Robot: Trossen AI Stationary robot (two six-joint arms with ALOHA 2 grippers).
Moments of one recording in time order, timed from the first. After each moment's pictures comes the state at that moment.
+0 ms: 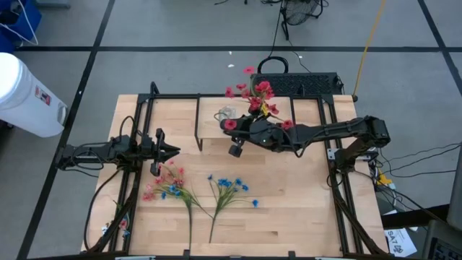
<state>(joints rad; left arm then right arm) 0.00 0.01 0.01 0.08 0.00 -0.08 0.04 1.60 1.33 -0.10 0.55 -0.06</state>
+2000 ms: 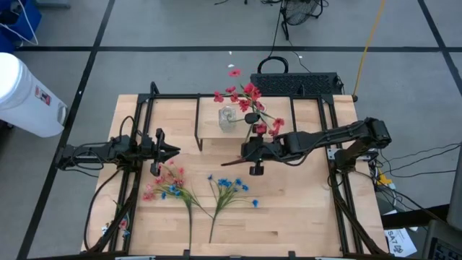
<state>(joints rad) 0.00 0.01 0.01 0.08 0.00 -0.08 0.14 1.60 1.33 -0.66 0.45 -0.07</state>
